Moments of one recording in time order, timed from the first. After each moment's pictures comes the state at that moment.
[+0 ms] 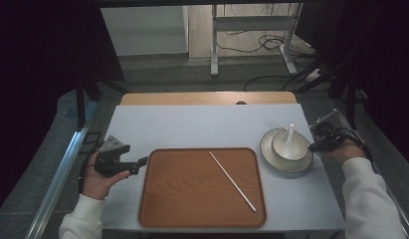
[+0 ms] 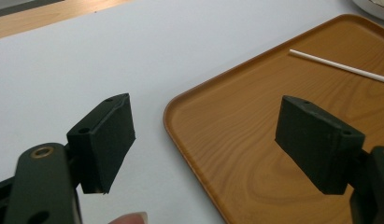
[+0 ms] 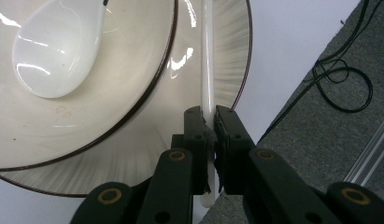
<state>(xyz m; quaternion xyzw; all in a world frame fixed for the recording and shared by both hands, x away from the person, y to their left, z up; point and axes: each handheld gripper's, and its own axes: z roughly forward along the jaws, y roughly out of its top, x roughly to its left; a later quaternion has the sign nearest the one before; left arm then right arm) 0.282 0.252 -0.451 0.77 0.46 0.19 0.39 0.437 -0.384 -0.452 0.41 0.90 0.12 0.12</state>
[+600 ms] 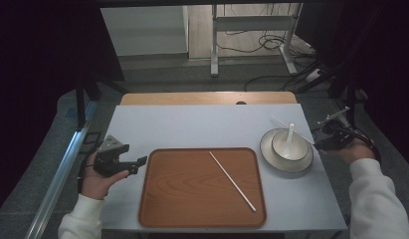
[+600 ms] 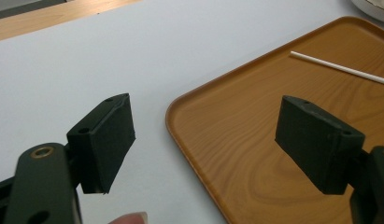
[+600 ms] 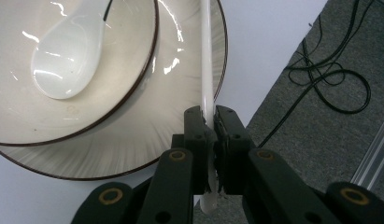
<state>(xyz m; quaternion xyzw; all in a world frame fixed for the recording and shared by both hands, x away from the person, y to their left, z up) 0.281 0.253 -0.450 0.77 0.46 0.20 0.40 0.430 -0.399 -0.435 0.43 0.88 0.15 0.13</state>
